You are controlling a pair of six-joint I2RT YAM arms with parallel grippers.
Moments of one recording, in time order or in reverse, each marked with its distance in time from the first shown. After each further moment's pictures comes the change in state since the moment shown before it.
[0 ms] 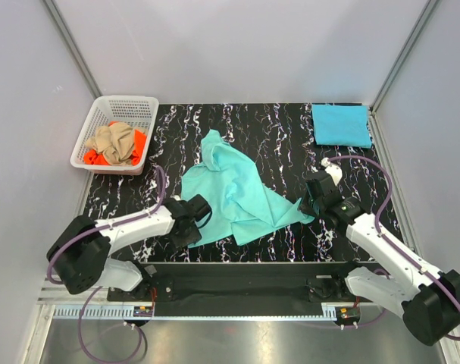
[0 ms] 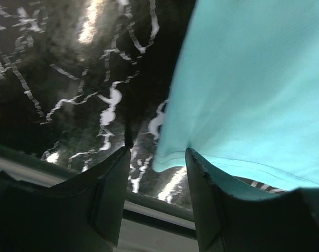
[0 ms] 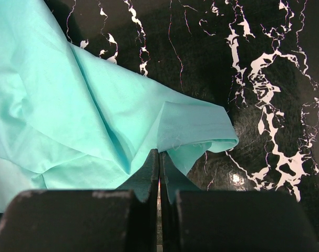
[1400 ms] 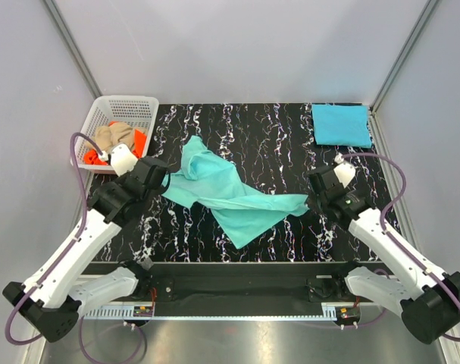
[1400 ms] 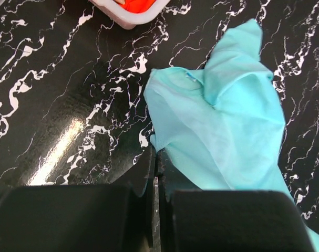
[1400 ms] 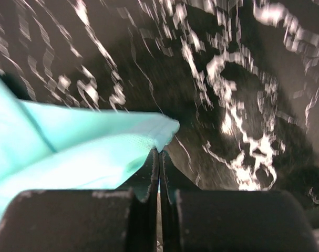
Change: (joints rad) left arm 0.198 -0.367 0.432 -0.218 -0.491 0.261; right arm -0.014 0.015 0.136 -0.186 0.159 0.143
